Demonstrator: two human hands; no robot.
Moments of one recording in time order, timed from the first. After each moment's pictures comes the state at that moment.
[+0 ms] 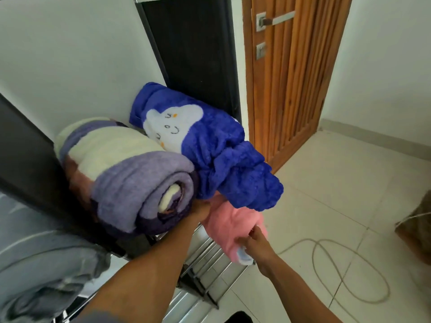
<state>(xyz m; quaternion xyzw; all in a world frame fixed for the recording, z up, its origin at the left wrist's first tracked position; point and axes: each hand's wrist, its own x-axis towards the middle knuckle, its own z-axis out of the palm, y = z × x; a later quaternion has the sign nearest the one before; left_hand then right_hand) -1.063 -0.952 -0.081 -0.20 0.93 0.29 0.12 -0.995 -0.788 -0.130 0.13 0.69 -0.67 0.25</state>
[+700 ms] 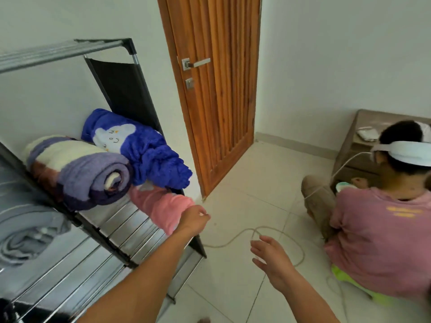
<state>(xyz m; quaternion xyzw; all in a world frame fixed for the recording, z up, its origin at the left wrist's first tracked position) -0.911 -0.779 -0.008 -0.10 0.91 0.38 0.16 -0.804 -0.584 -0.048 0.30 0.55 -0.77 0.13</state>
